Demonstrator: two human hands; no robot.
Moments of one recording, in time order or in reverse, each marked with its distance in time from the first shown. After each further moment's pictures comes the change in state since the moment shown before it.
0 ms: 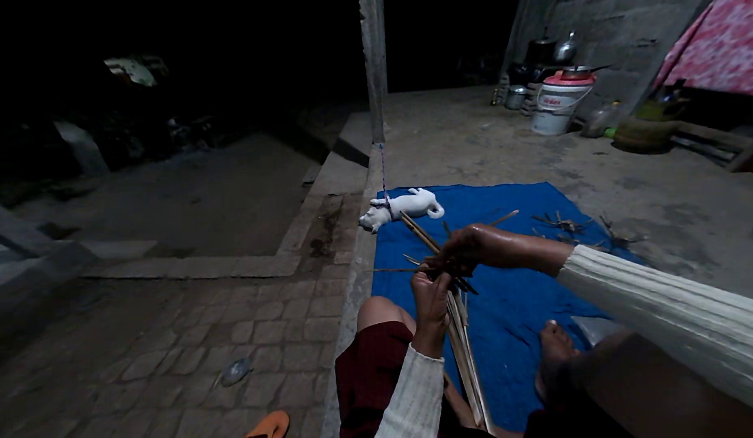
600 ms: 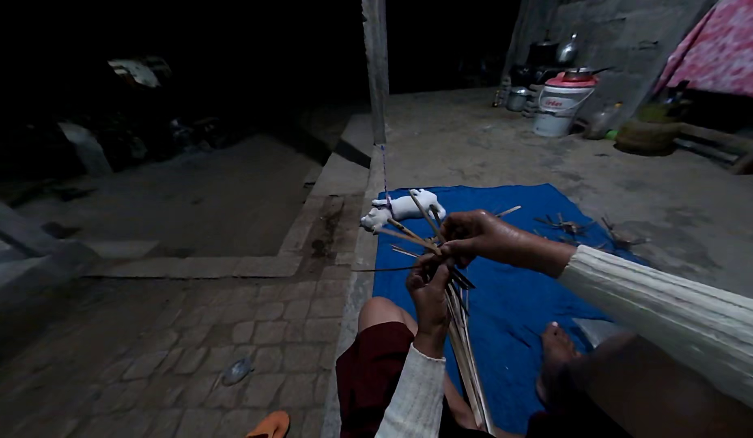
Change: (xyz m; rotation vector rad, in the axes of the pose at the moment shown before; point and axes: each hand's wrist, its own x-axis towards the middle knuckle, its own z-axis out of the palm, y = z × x) left_hand 0.005 -0.007 0.000 -0.206 -0.037 0.314; right_hand 0.003 -0.008 0.004 0.306 0.220 -0.034
